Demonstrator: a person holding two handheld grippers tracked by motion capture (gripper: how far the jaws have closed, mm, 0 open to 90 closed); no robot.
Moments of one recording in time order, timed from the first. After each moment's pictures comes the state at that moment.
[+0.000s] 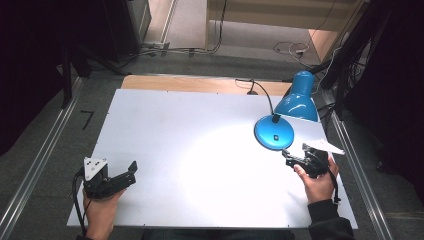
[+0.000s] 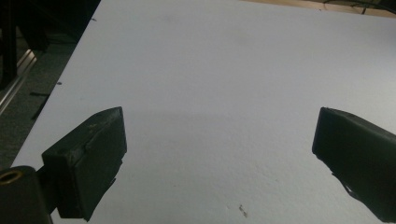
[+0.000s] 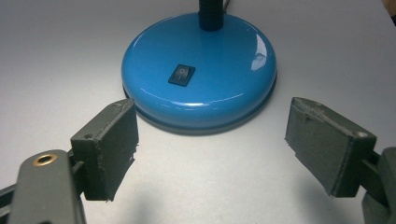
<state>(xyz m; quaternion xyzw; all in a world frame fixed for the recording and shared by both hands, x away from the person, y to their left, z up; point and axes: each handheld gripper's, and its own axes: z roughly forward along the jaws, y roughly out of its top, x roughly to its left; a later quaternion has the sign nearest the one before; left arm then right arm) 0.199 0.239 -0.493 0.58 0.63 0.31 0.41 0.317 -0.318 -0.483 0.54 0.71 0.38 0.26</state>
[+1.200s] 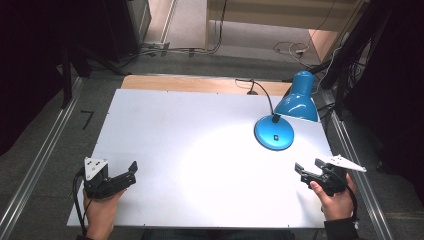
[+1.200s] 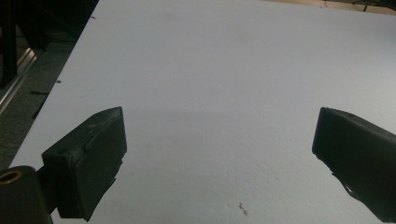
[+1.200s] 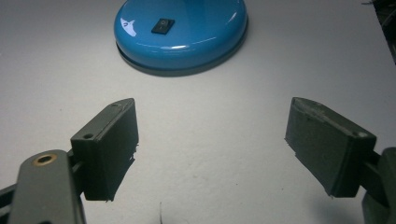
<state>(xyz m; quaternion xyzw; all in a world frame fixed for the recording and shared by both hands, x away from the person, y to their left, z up) 0.199 0.239 -0.494 0.58 0.63 0.31 0.41 0.274 -0.358 -0.486 0.55 0.71 0.38 0.23</state>
